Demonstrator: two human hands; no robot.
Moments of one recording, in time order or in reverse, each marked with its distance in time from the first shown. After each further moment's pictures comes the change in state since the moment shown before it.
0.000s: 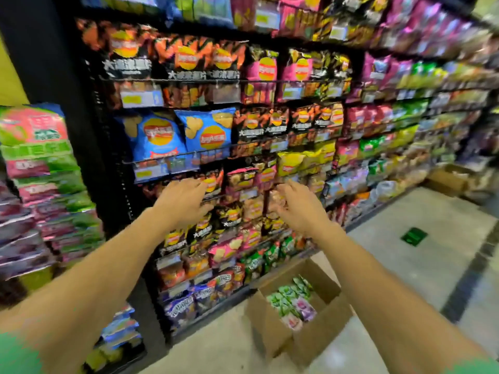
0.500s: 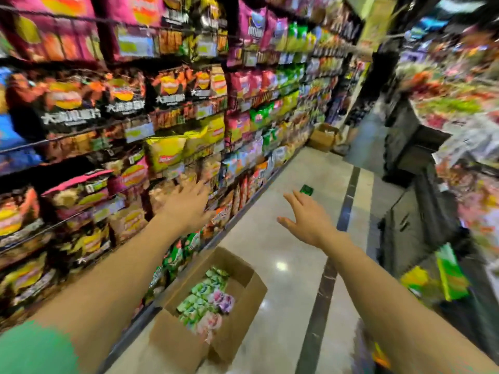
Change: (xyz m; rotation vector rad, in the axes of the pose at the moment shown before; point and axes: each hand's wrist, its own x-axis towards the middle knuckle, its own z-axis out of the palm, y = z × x) left_hand 0.292 0.270 0.106 -0.115 -0.163 0.356; right_hand -0.035 0.314 0.007 -0.146 -0.216 0.542
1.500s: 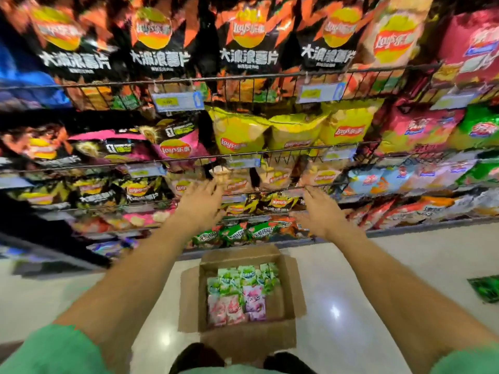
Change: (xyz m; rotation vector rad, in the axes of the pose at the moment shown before) left_hand 0.224 -0.036 0.103 -0.108 -0.371 -0.785; right_hand 0.496 -0.004 0.125 -0.118 -0.347 -0.841
